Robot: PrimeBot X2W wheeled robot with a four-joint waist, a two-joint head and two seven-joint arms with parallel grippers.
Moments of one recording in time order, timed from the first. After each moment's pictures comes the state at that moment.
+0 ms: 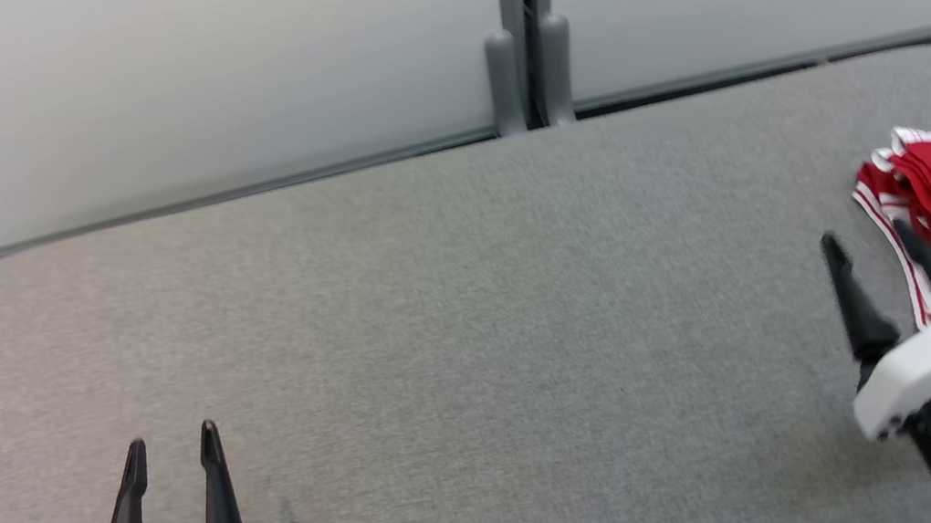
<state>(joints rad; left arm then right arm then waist) -0.02 0.11 -0.04 0.22 -0.30 0.02 -0.26 -0.26 -0.15 0.00 0.31 0.19 0.13 -0.06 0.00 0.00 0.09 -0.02</state>
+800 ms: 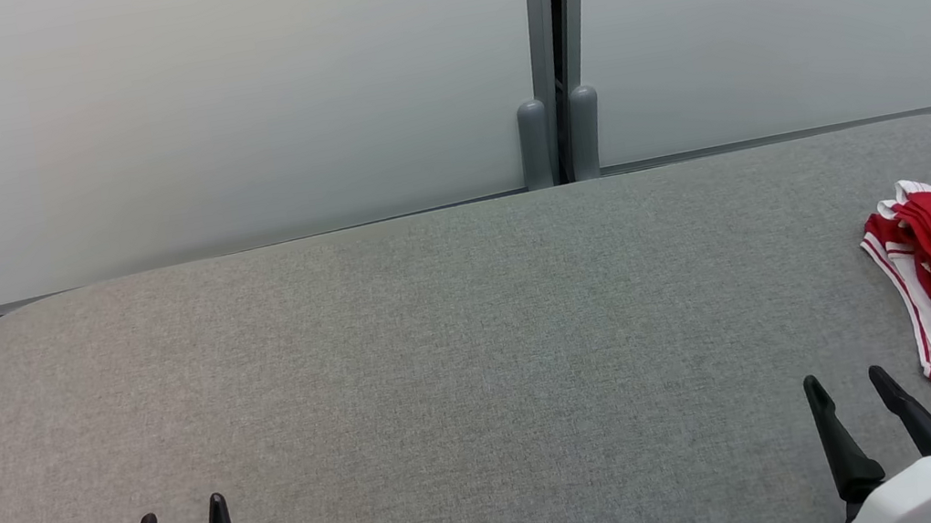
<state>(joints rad) 0.12 0.06 0.05 0.20 -0.27 -0.06 -0.26 0.02 -0.05 0.02 0.23 0.25 0.13 -0.07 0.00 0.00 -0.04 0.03</state>
